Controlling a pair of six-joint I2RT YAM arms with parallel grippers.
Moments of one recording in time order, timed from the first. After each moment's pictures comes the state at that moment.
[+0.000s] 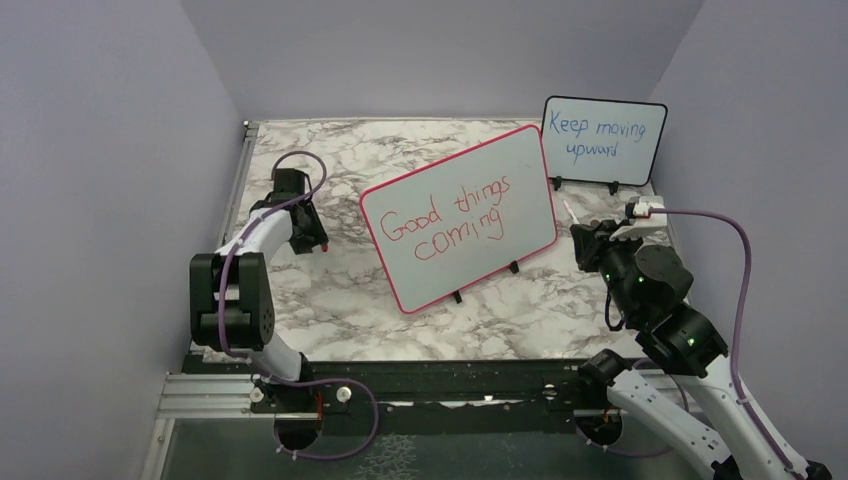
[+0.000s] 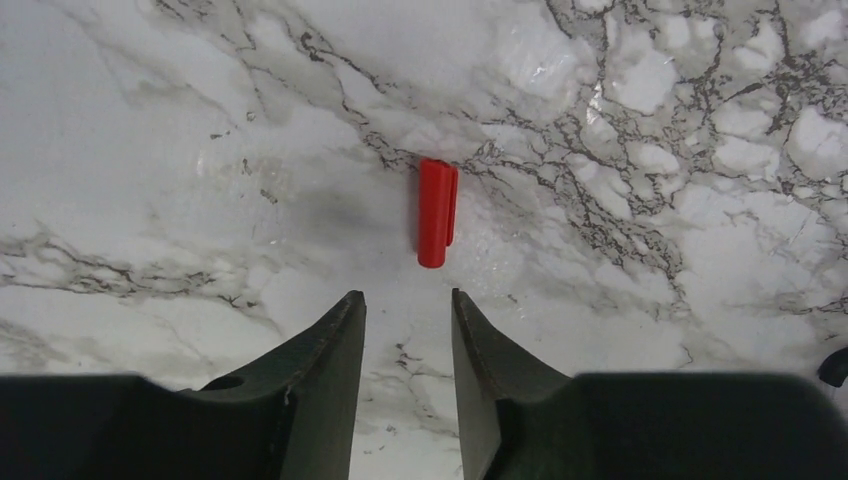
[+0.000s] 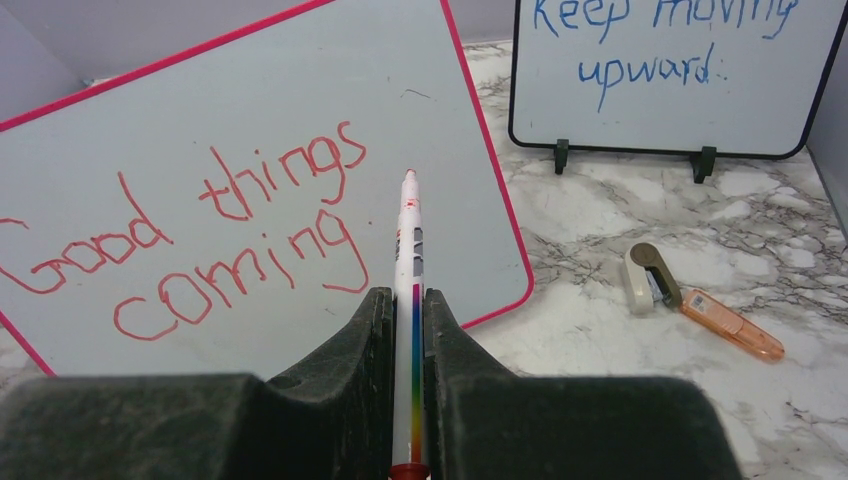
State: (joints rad) left arm 0.02 1.58 0.99 -0.53 0.00 -0.40; right arm 0.59 0.51 0.83 -0.47 0.45 0.22
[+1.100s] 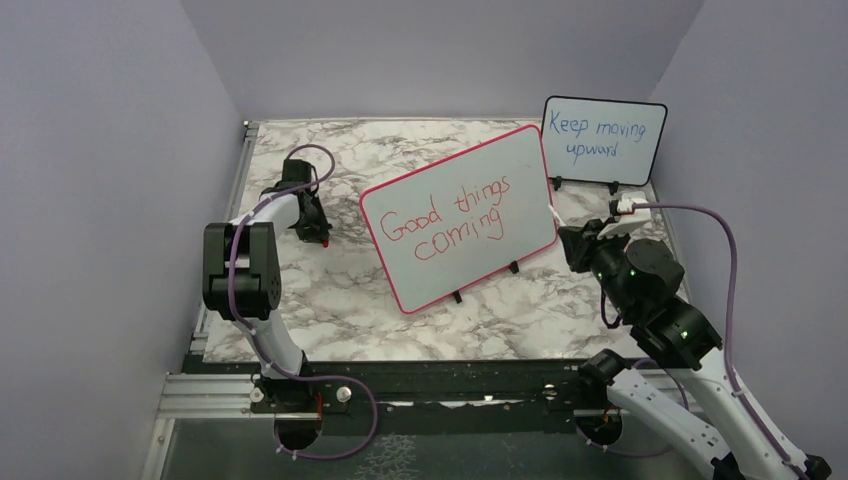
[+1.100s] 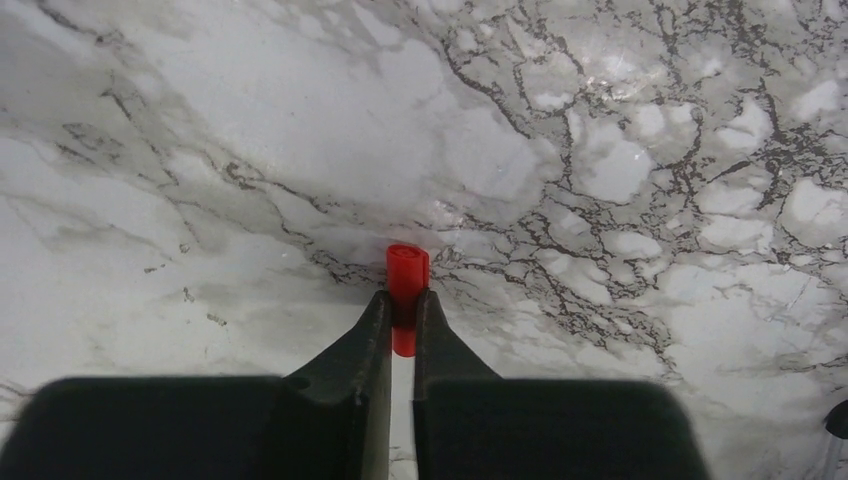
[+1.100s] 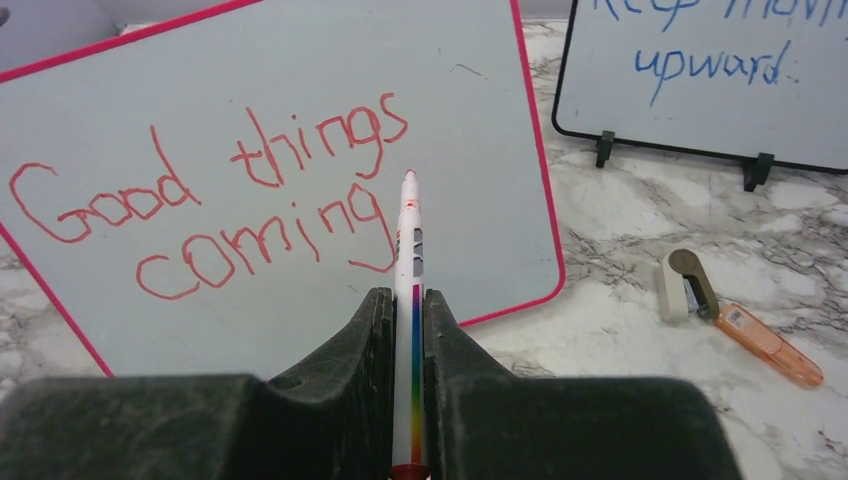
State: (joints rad) left arm 0.02 1.80 1.14 -0.50 0.04 -0.34; right arm 0.59 0.55 0.83 -0.47 0.36 0.20
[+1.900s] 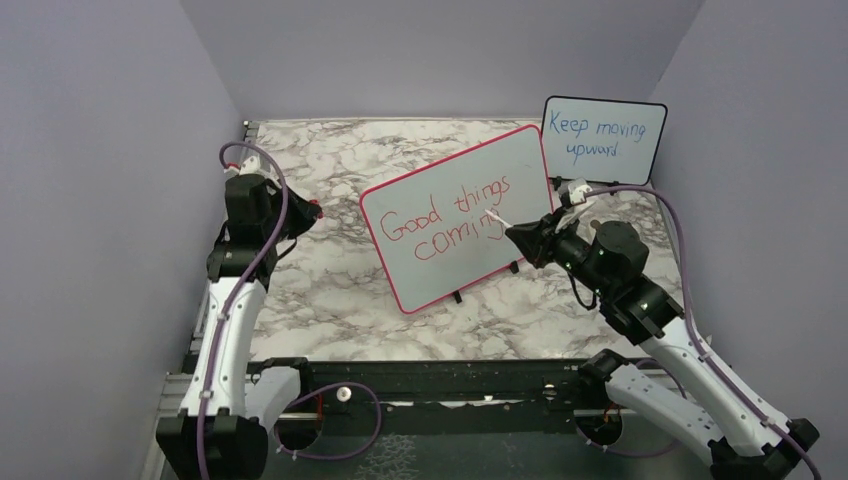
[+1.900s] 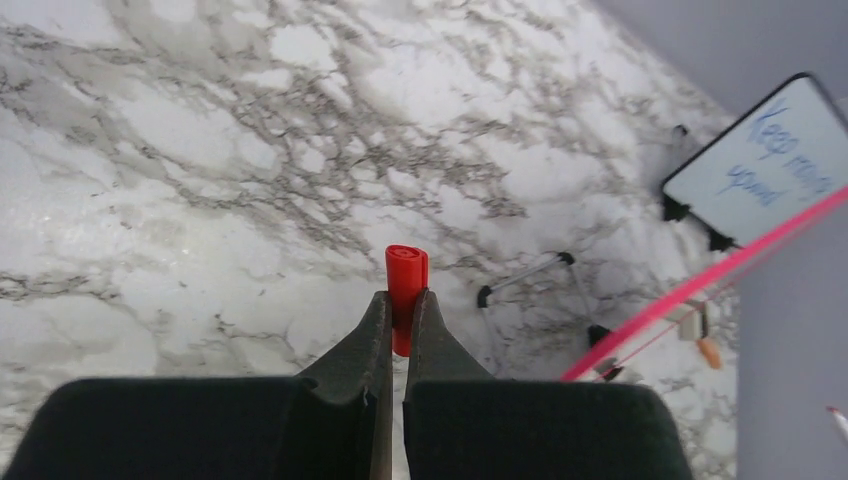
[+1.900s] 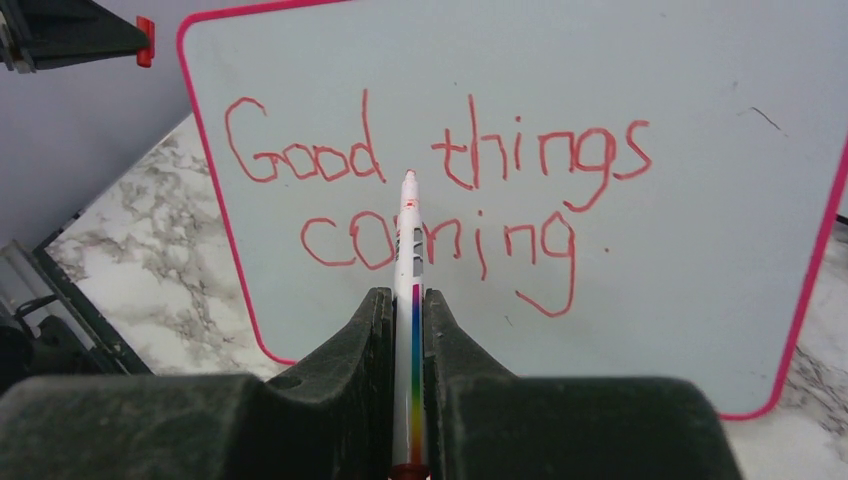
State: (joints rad) left arm 0.02 1.02 0.96 -0.49 0.18 -0.54; right arm 0.59 0.70 0.77 -0.22 -0.07 0.18
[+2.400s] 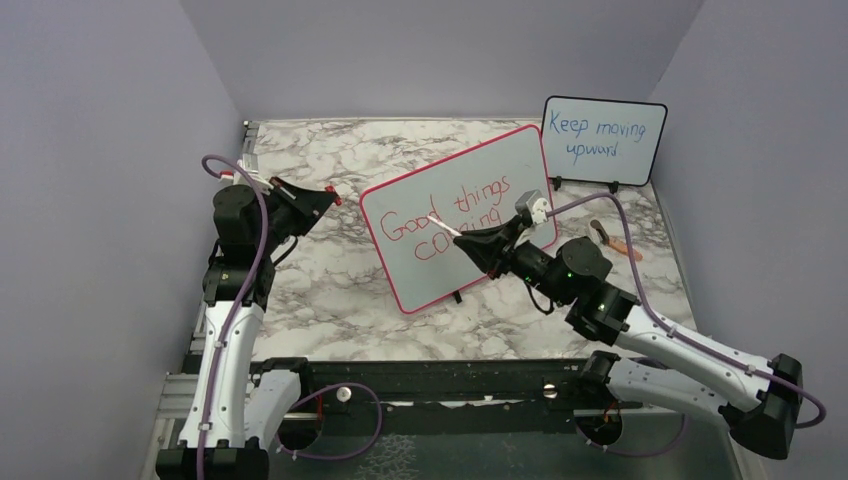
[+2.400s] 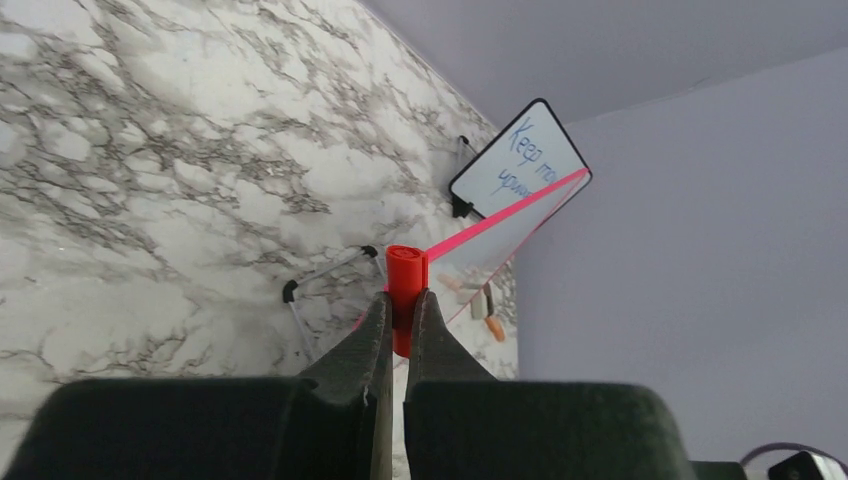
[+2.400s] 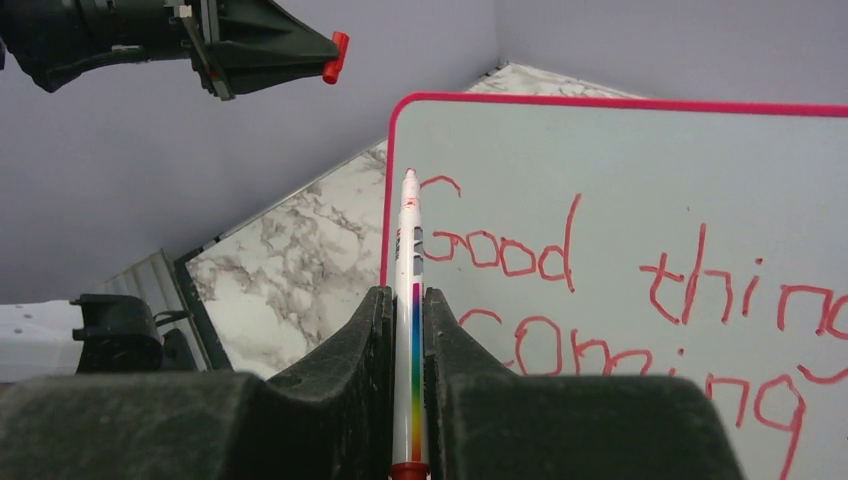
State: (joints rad) left arm 0.01 0.83 0.90 -0.33 0.39 -0.90; right arm 0.89 0.84 0.68 0.24 0.00 0.19
